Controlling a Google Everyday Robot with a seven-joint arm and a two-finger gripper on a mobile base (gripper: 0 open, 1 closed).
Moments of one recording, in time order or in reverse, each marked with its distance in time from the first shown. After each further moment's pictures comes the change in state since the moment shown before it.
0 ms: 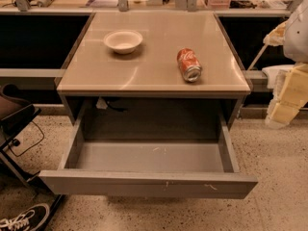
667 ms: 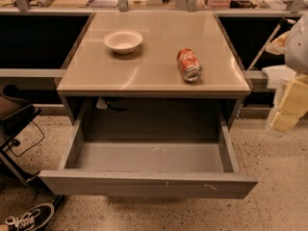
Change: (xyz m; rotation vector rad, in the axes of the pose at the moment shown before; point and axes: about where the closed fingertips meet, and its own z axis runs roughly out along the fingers) arm 0.006 0.007 0.011 -0.002 -0.005 0.018
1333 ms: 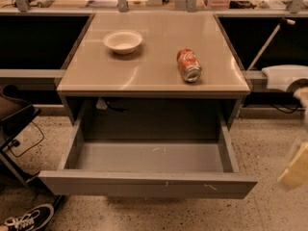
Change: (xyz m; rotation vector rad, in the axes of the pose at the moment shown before) arm 0.067 0.057 0.039 0.103 0.038 0.179
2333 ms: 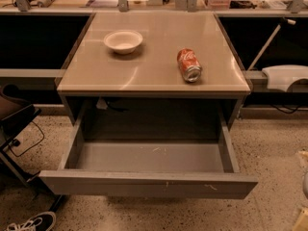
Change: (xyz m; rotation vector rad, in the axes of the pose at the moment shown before) arm 0.073 0.089 0.062 -0.140 0.115 0.073
